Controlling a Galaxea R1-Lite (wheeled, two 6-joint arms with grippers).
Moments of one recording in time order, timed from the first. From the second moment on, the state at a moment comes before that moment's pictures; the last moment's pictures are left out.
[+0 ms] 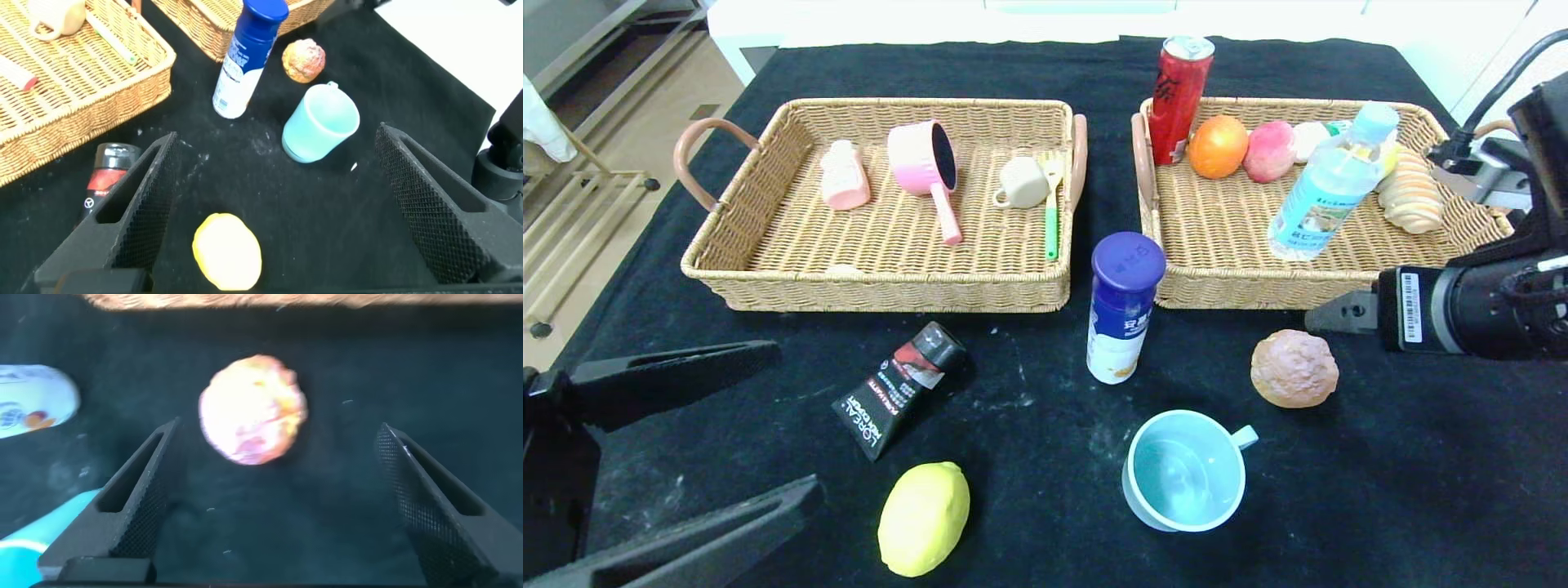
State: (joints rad) left arm -0.51 0.91 -0.60 -0.31 -0.37 0.03; right arm 0.54 1.51 -1.42 0.60 -0.34 0.45
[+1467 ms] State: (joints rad) left arm -0.51 0.89 -0.60 -0.31 -0.37 0.04; right arm 0.51 1.73 -1.44 0.59 -0.31 0.48
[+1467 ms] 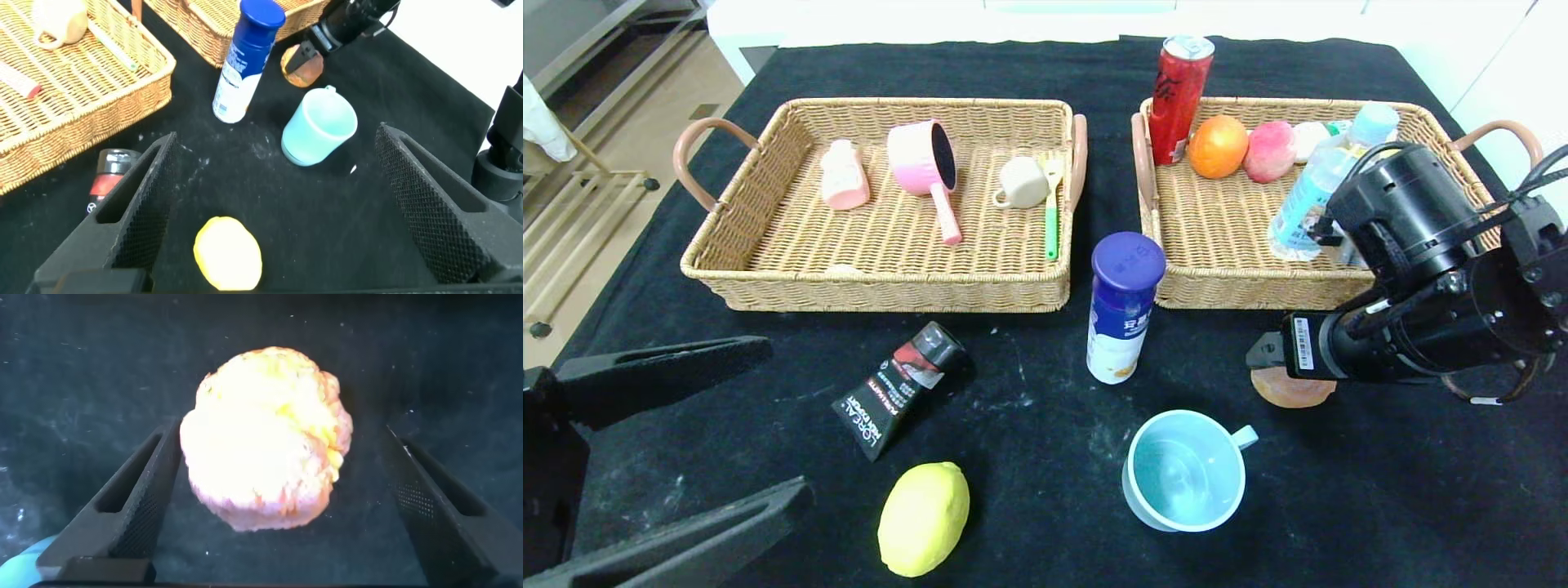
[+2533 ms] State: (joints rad) left arm -0.51 0.88 -0.60 -0.31 -0.37 0.05; right arm 0.52 1.76 -1.44 0.59 -0.31 0.48
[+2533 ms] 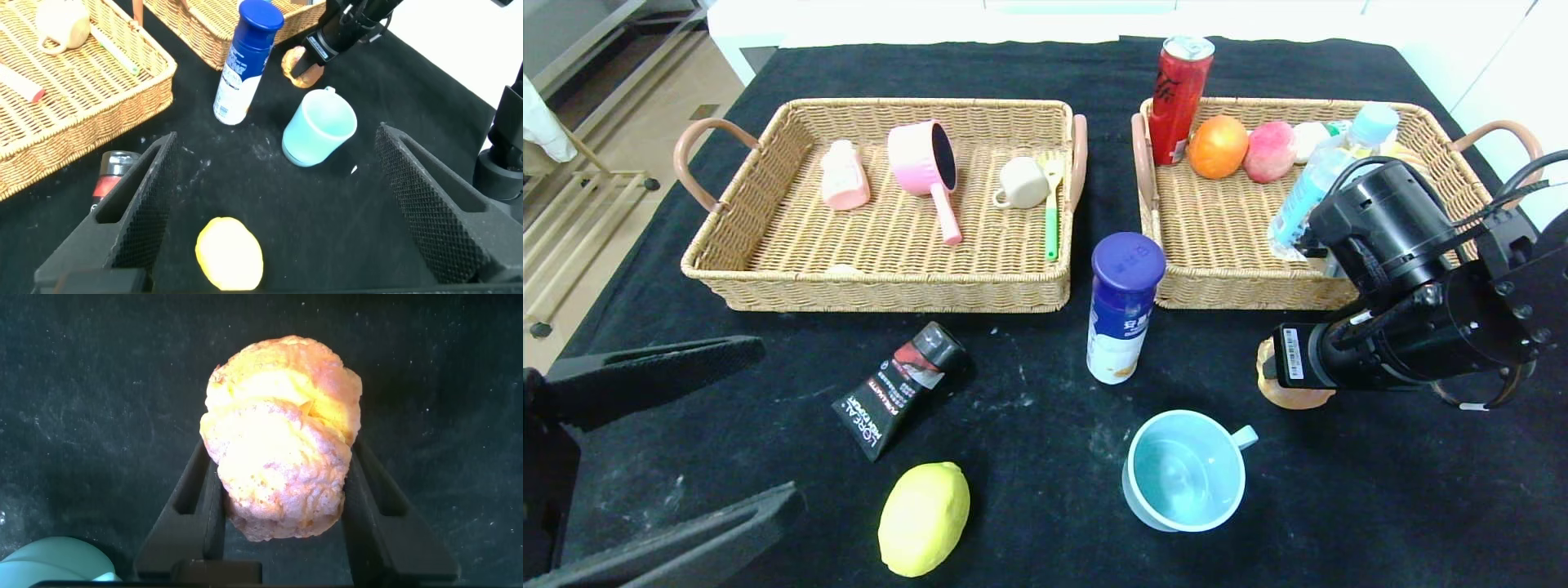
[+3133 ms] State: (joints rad) left arm -0.51 0.88 -0.60 -0.31 -0.37 0.05; right arm 0.53 1.72 -1.44 0.60 -0.31 0.48
